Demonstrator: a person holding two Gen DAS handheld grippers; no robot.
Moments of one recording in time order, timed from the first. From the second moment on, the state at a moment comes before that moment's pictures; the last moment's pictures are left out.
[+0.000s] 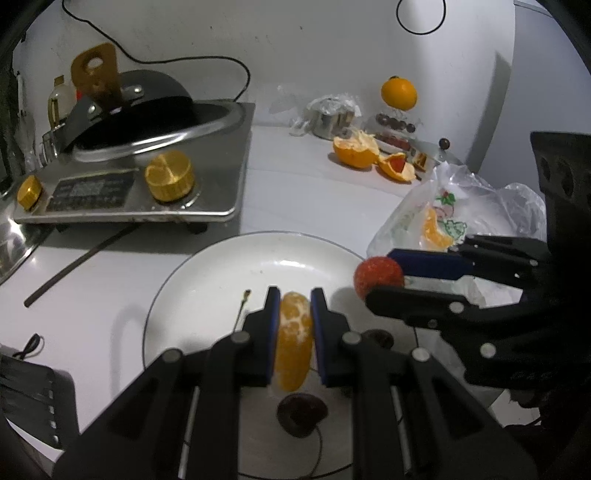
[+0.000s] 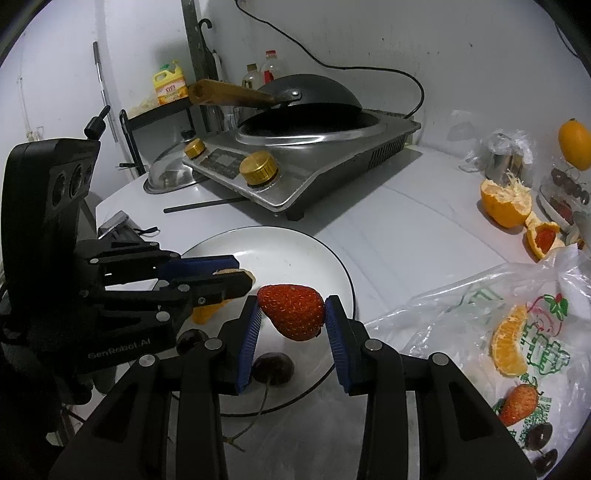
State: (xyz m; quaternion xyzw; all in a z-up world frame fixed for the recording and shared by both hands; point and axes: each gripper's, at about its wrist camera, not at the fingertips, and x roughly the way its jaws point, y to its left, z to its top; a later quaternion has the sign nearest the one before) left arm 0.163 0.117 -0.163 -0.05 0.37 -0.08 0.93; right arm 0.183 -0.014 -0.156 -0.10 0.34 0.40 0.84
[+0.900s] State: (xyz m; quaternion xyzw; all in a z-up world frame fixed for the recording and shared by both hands) left arm 0.169 0.117 -0.178 -0.05 0.38 -0.06 0.92; right arm 0.189 -0.004 -0.170 -0.11 0.36 0.39 0.84
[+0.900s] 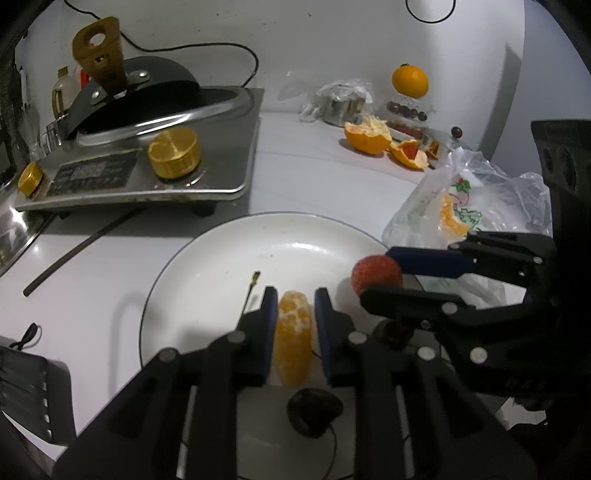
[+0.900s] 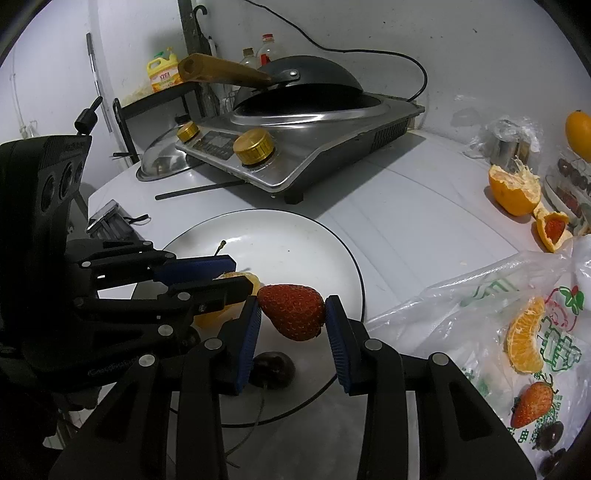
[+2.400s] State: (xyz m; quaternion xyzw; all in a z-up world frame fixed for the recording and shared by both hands) left arm 0.117 0.065 -0.117 -0.03 0.33 -0.04 0.94; right arm 0.134 -0.101 -0.105 -0.07 0.29 0.34 0.89
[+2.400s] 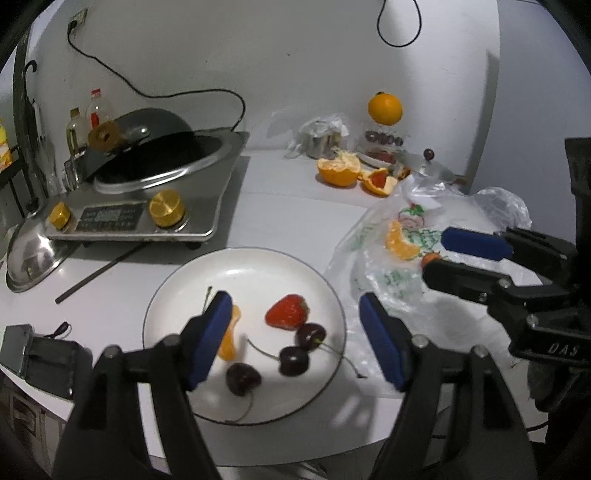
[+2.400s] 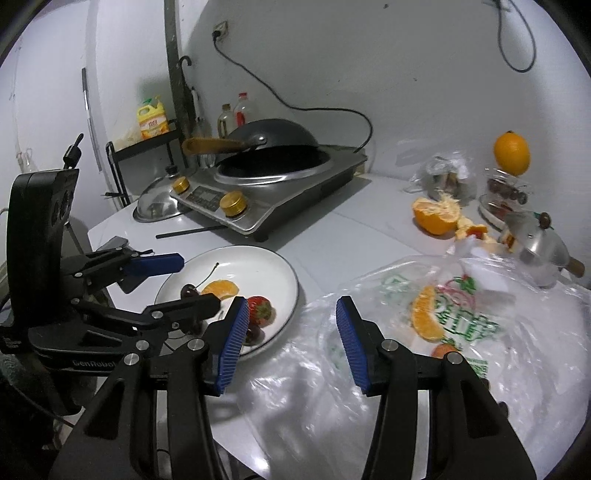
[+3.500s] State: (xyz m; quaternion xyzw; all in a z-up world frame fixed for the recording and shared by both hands) left arm 0.127 -0.063 -0.107 0.04 0.35 -0.09 0.93; right arm 0.138 -0.263 -0.127 -0.02 0.29 0.24 0.92
